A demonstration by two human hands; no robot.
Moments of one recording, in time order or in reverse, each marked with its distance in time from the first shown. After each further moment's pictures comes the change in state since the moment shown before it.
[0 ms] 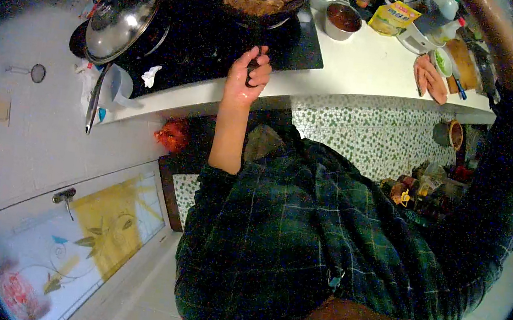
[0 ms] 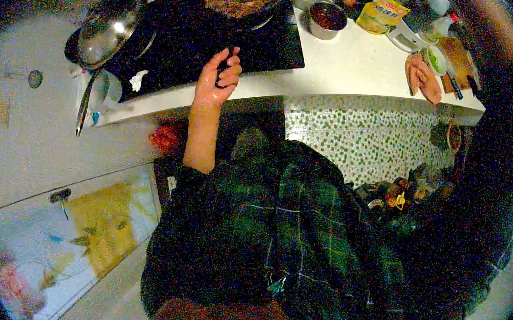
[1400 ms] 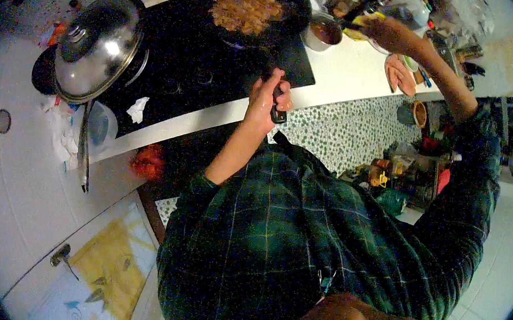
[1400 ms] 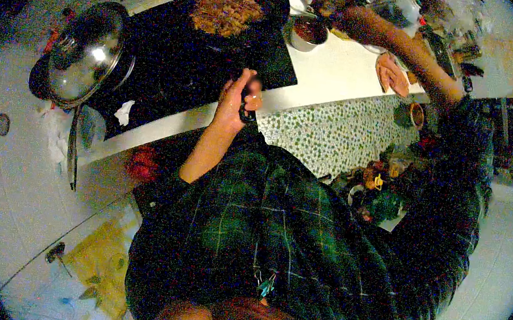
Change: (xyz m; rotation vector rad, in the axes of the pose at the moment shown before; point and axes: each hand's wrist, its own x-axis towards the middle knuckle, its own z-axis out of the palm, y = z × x) left_hand 0.015 0.009 0.014 0.165 0.123 -0.041; right_hand 0.031 0.048 0.165 0.128 0.070 0.402
